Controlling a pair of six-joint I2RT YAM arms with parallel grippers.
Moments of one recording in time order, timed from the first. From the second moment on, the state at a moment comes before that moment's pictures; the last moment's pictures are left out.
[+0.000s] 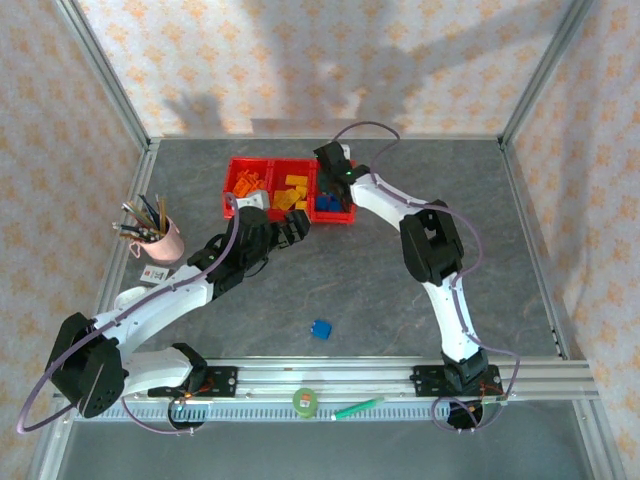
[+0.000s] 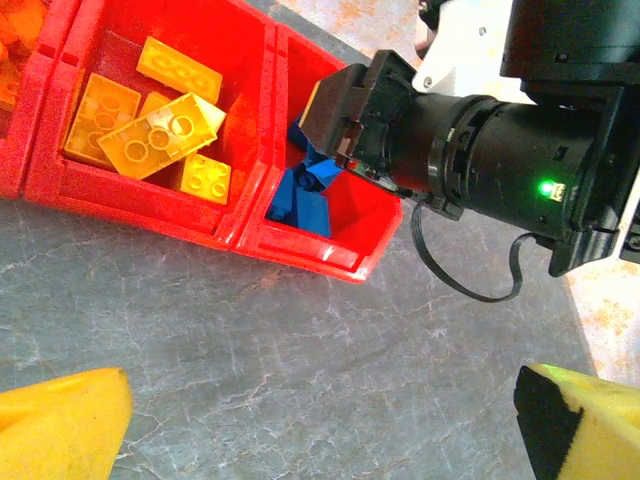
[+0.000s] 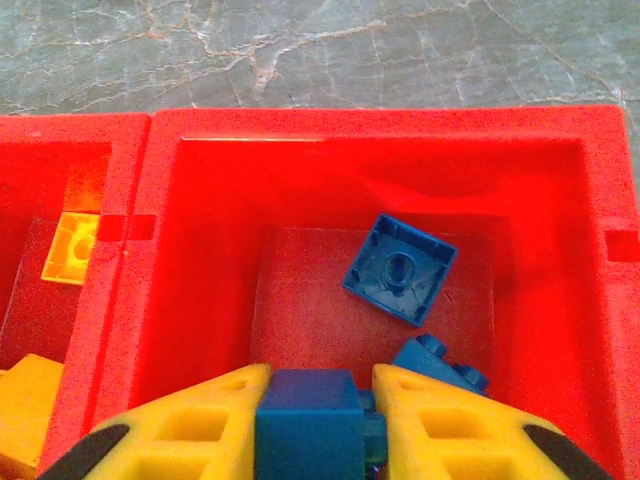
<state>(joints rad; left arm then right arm) -0.57 1.19 0.78 -0.10 -0.14 -0.83 0.57 2.27 1.89 -0.46 0.24 0.49</state>
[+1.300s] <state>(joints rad) -0.57 0.85 0.55 -0.33 -0.10 -0.82 1.12 1.62 1.04 -0.56 0.36 0.96</state>
